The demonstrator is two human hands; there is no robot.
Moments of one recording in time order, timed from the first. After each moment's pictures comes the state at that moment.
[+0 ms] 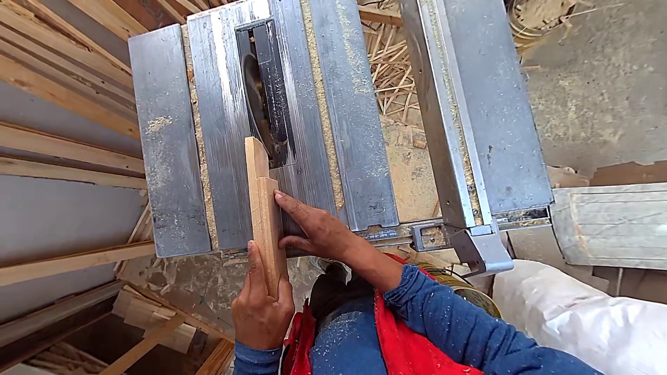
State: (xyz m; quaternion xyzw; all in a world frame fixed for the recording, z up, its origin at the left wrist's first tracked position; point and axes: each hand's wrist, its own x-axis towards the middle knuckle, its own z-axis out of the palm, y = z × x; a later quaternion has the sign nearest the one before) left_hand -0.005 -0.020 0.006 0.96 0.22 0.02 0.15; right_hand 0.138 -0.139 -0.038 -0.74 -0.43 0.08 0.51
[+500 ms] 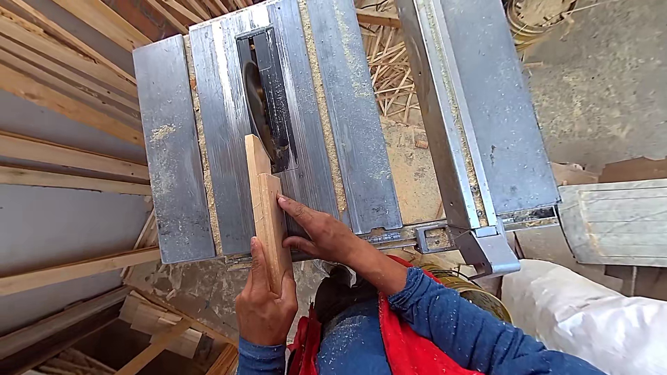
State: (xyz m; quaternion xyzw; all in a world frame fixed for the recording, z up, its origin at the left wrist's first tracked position) left_hand 0.010 -0.017 0.007 0.96 0.23 0.01 0.18; right_hand 0.140 -0.141 -0.039 -0.73 -0.42 0.08 0.54
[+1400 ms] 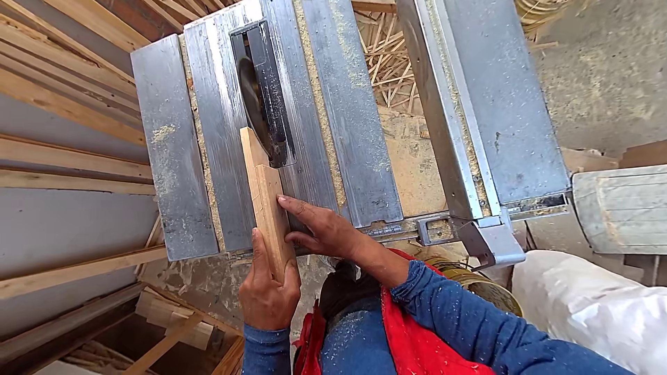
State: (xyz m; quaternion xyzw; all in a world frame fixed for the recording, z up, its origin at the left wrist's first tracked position) left_hand 0.018 -0.023 0.013 0.95 0.24 0.02 0.17; right_hand 0.138 -0.146 -0.038 -0.71 -0.42 0.05 0.57
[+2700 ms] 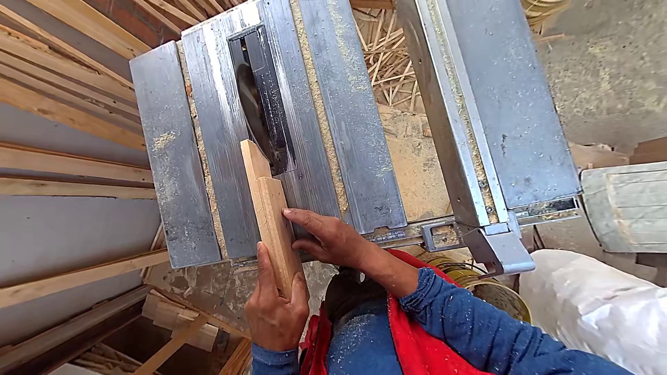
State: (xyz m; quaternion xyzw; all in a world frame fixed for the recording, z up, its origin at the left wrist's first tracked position) left_hand 0.018 -0.031 0.013 0.96 0.24 0.01 0.17; right_hand 0.136 -0.154 -0.042 -0.70 -0.42 0.05 0.58
